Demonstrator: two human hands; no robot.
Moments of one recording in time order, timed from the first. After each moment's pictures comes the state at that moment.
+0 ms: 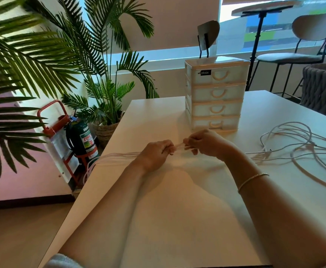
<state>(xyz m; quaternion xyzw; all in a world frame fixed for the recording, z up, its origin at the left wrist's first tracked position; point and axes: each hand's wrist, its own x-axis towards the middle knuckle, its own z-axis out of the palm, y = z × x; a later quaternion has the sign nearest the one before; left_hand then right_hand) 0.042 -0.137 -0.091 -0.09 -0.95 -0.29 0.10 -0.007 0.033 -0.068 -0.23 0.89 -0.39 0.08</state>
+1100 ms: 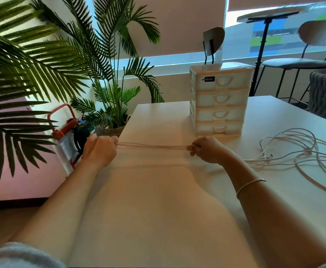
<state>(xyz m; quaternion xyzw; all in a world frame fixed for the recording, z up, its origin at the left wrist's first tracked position) 0.060 -0.260 -0.074 0.13 -0.97 0.10 0.20 -0.010 0.029 -0.071 -0.25 0.94 -0.24 0.01</state>
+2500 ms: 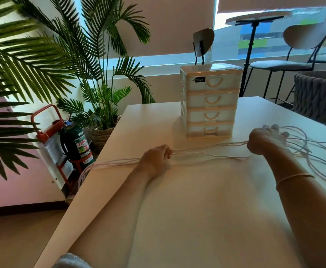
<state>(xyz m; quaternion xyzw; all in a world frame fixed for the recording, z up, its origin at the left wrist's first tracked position) 0.020 -0.127 -0.107 -0.04 -0.96 -0.25 0.12 -0.041 0.141 -0.057 0.09 1.00 0.03 -0.03</state>
